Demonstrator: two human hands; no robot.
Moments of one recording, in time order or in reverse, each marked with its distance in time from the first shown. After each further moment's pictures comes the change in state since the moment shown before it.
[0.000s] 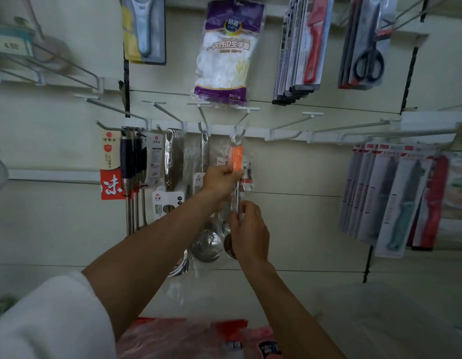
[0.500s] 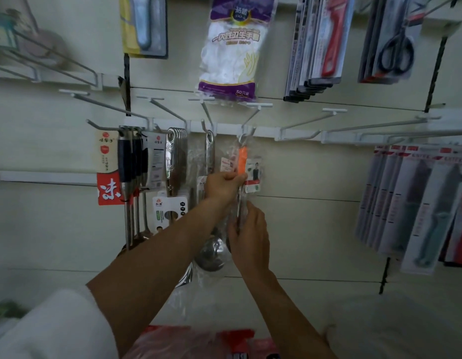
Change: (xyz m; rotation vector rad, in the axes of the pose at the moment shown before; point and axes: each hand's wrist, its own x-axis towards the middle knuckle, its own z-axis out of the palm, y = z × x) left_hand 0.037 -0.027 0.007 -0.058 0.104 -0.038; right_hand 0.023 0.026 0.046 -0.014 0.035 -0.080
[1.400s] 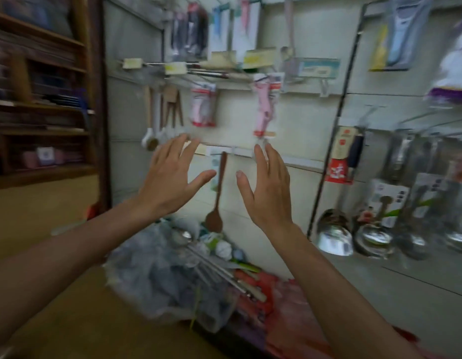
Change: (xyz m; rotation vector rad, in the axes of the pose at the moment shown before) left_hand -0.277 0.069 -0.557 1.420 0.440 0.408; right_hand -0.197 -0.404 0.076 0.258 -0.124 -0.623
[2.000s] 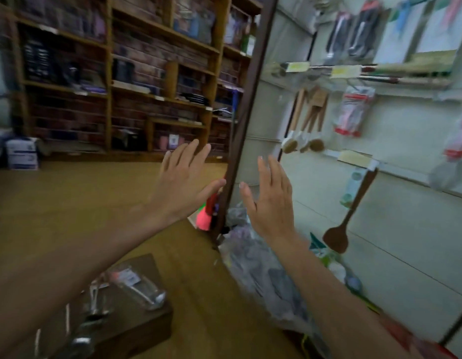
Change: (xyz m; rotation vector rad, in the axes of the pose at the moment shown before) left_hand -0.162 -0.257 -0.140 0.353 0.035 -0.304; right_hand -0.027 -0.293 0.183 0.248 -0.177 -0.206
